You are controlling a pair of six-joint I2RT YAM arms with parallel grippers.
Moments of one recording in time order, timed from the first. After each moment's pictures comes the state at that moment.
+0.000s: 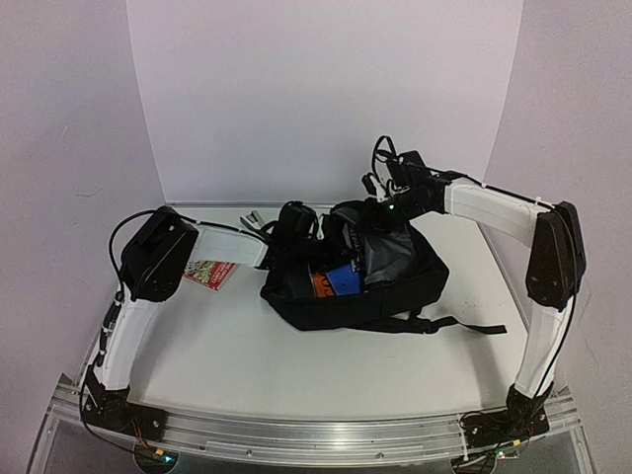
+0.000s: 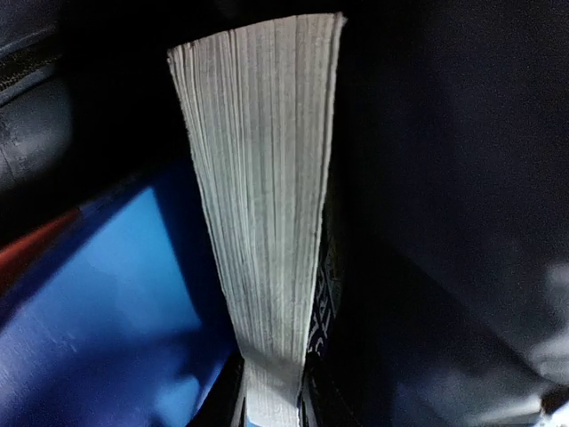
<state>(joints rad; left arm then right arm) -0.78 2.33 1.68 0.20 0.45 -1.01 0.52 1.94 1.69 -0.58 -0.29 0.32</state>
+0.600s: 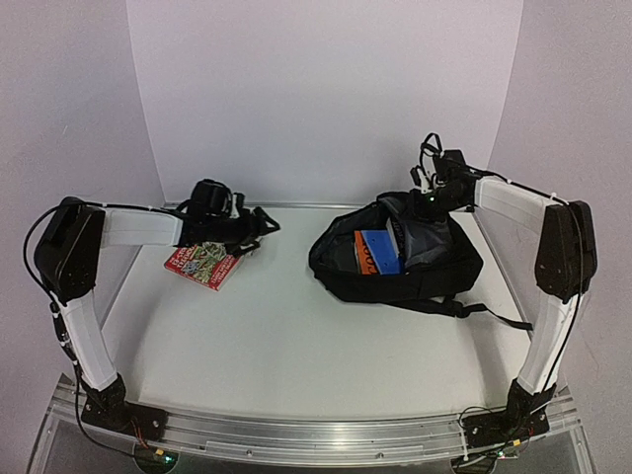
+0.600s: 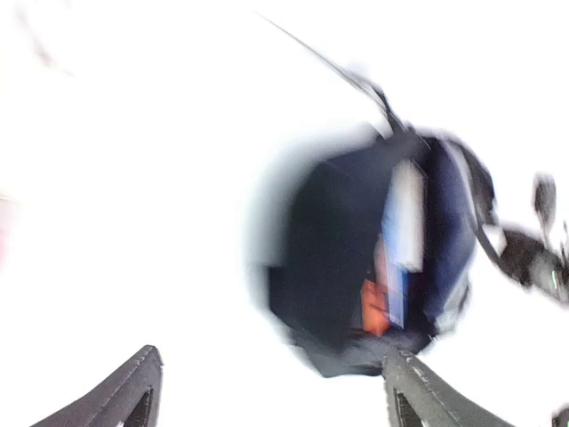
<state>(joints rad) -0.49 1.85 1.23 0.04 0.38 -0.84 0.28 1.94 1.65 -0.53 -0.26 0.21</state>
